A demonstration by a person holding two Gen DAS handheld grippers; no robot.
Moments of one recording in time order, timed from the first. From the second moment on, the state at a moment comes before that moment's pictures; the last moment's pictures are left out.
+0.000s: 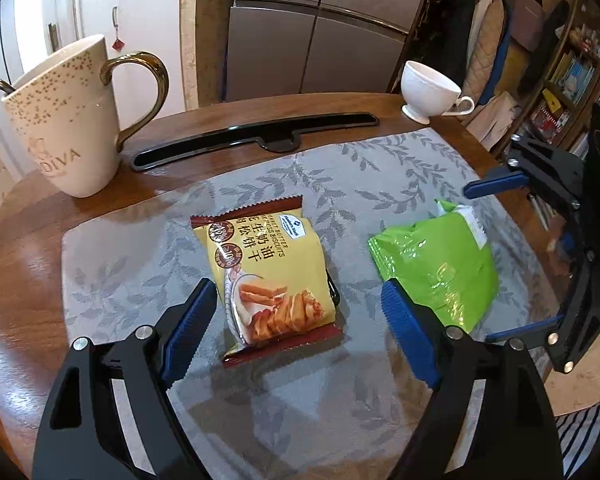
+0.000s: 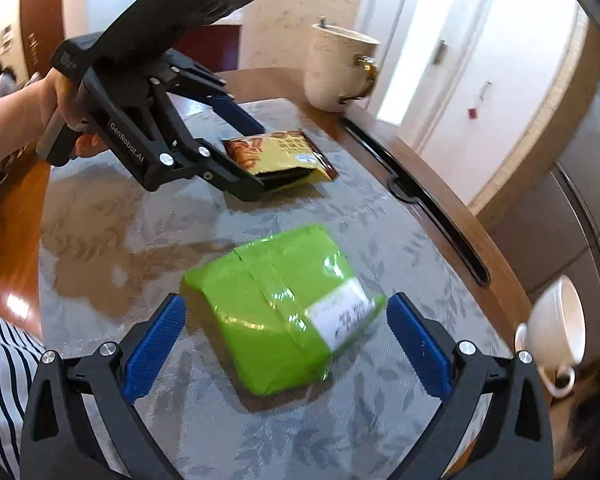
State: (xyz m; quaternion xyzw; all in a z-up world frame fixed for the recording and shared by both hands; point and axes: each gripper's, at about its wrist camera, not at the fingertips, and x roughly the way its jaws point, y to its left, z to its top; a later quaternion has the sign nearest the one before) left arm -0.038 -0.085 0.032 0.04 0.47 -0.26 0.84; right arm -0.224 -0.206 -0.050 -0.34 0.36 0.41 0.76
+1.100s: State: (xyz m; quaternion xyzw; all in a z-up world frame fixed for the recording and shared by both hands) left arm -0.034 -0.099 0.019 0.08 0.46 -0.19 0.86; right arm -0.223 -0.220 -0.065 -0.14 0.46 0.36 0.80
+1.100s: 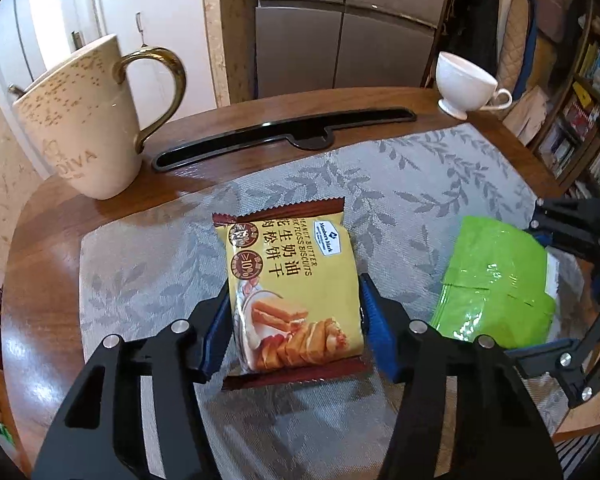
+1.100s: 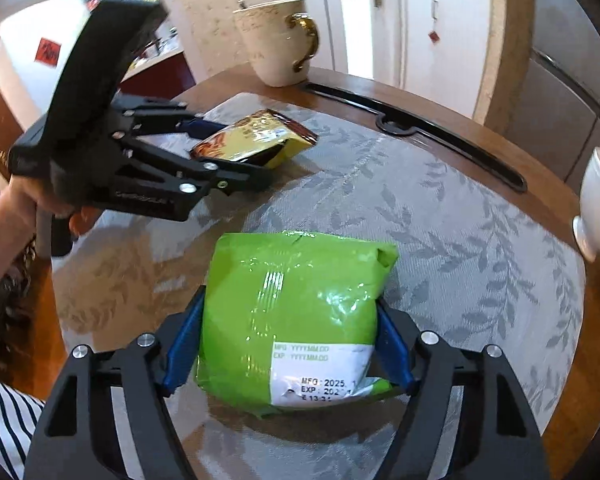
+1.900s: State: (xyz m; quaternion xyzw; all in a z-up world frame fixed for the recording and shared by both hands) left arm -0.158 -0.070 0.043 0.04 0.41 -0.19 0.89; right arm -0.304 -0.259 -0.056 -0.02 0.42 0.27 0.86
